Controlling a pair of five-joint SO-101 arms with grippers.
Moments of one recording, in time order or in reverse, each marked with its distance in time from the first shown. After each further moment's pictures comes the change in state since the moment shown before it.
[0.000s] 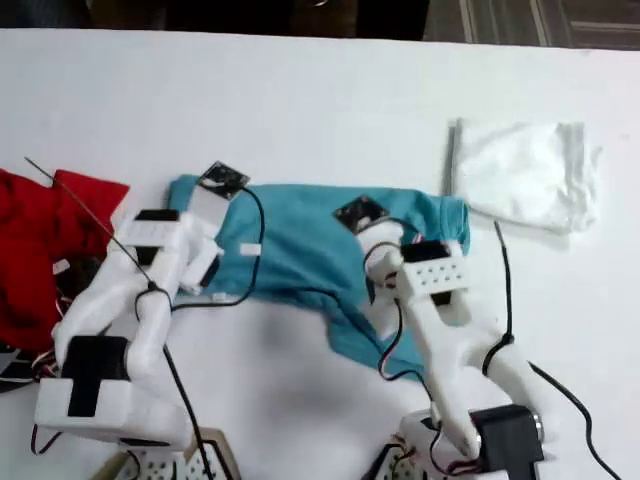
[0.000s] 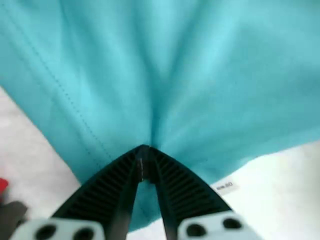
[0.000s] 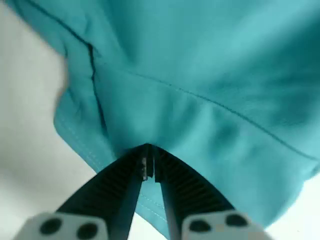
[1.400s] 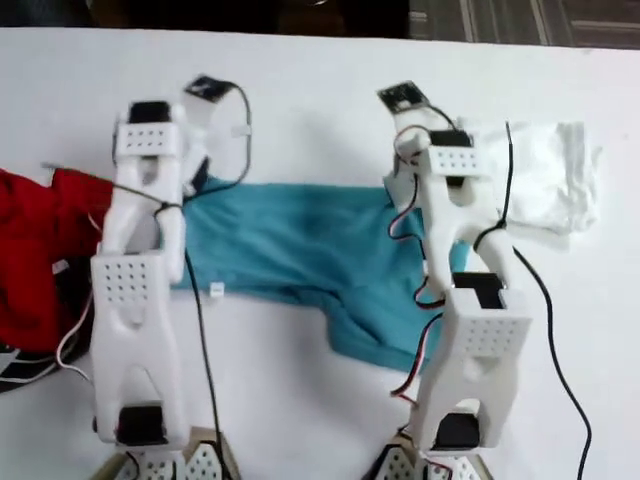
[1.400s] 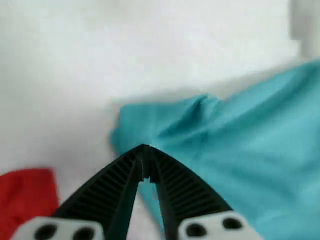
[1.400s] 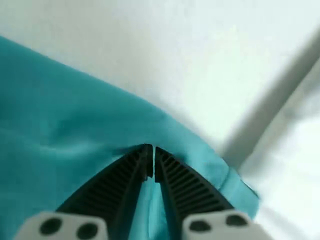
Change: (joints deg) left arm -4.6 53.4 -97.6 41.1 0.3; right arm 11.8 48.2 -66.6 5.5 -0.7
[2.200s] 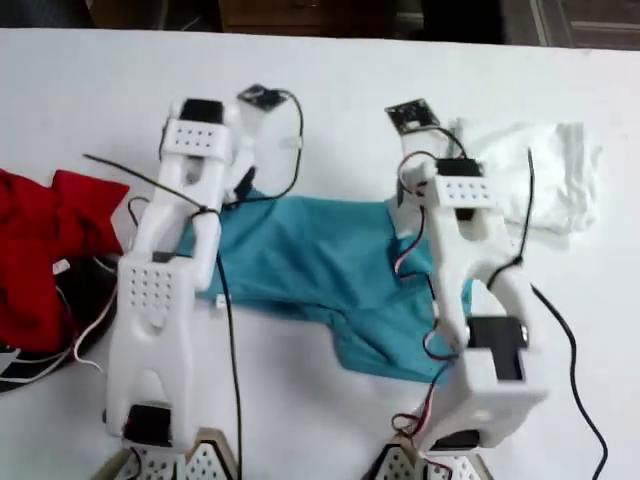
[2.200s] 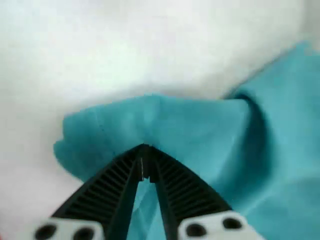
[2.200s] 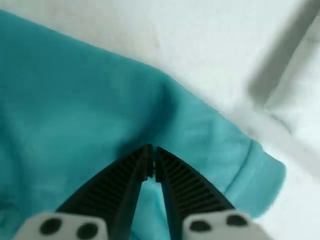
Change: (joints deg) left arm 10.9 -3.2 10.2 -0.4 3.9; right arm -0.4 -17.1 26.5 -7.2 -4.6
